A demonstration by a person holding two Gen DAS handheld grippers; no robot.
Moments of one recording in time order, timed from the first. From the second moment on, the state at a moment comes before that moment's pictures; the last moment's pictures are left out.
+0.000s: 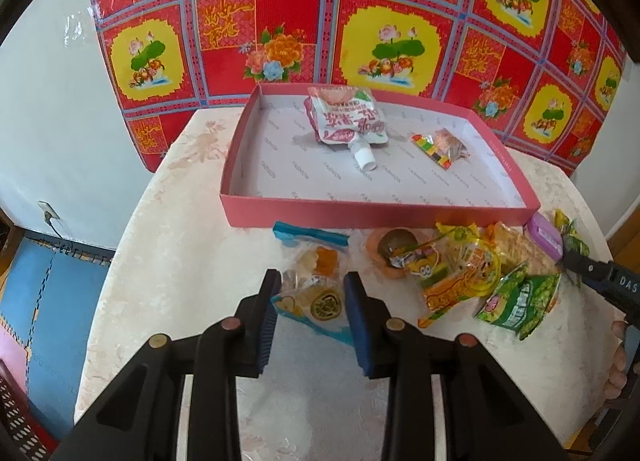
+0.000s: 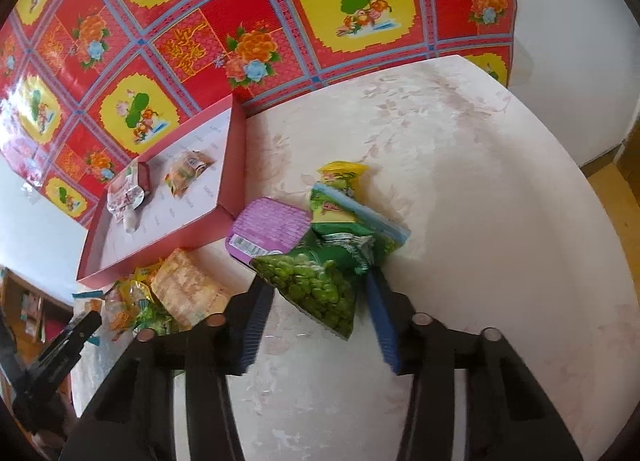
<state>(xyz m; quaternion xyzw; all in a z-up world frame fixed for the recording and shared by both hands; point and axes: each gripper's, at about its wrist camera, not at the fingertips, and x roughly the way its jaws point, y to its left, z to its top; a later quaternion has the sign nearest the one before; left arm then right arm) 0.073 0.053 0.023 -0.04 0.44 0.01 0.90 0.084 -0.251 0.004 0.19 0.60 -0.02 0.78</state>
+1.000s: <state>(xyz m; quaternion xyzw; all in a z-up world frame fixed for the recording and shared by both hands) 0.068 0.052 0.029 -0.04 0.44 0.01 0.90 0.073 -0.255 0.024 0.13 0.58 0.04 0.80</state>
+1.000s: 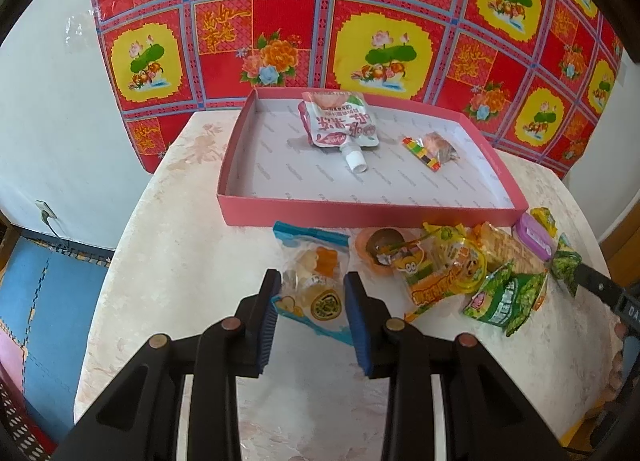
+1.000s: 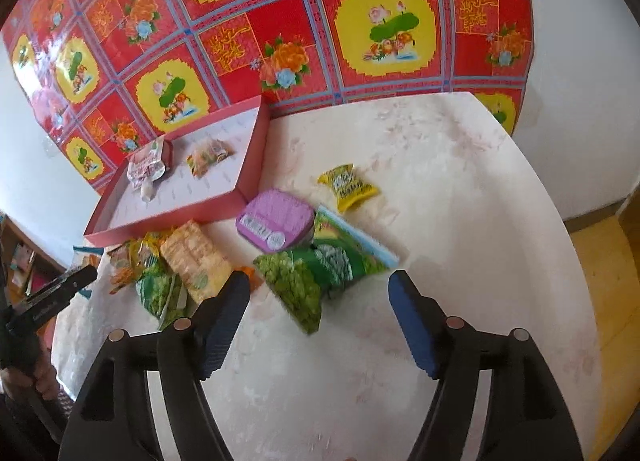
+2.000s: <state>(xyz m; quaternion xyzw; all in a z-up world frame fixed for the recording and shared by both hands) 0.062 0.052 0.046 -0.05 0.42 0.00 0.91 0.079 -0.246 0.044 0.12 0.57 0.05 0.81</state>
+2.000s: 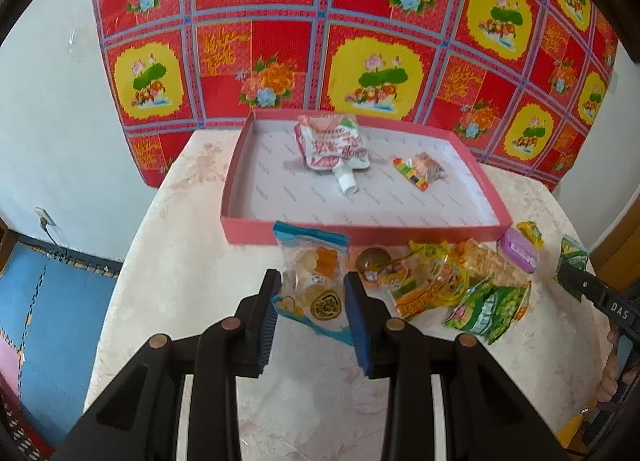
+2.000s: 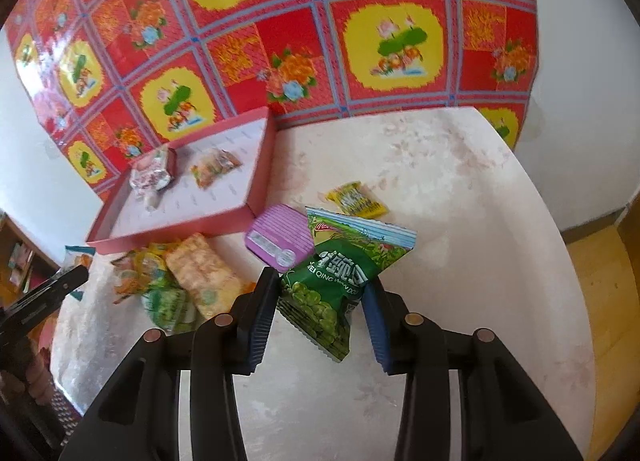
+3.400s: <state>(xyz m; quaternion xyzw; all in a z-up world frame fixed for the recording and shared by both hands) 0.183 0.065 0.071 -0.05 0.42 0.01 0.91 0.207 -0.157 0.048 0.10 0.54 0.13 0.82</state>
